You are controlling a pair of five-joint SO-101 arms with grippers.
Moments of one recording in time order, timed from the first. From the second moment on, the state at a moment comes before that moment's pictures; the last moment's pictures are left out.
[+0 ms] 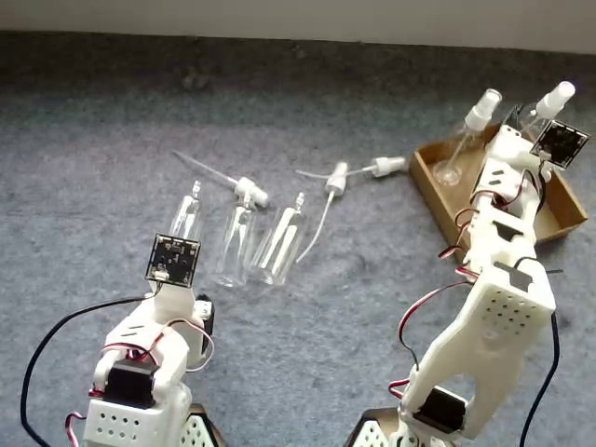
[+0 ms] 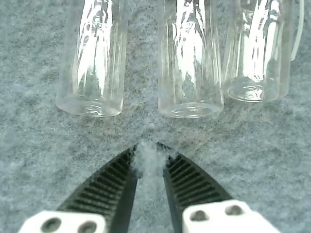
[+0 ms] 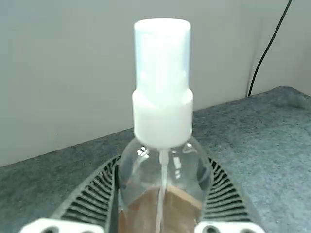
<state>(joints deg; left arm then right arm) 2.8 -103.8 91.7 71.4 4.5 20.8 37.8 8.1 -37.5 -5.1</state>
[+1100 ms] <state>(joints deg) 2.8 -103.8 94.7 67.2 4.5 19.7 41.1 5.3 -37.7 3.8</state>
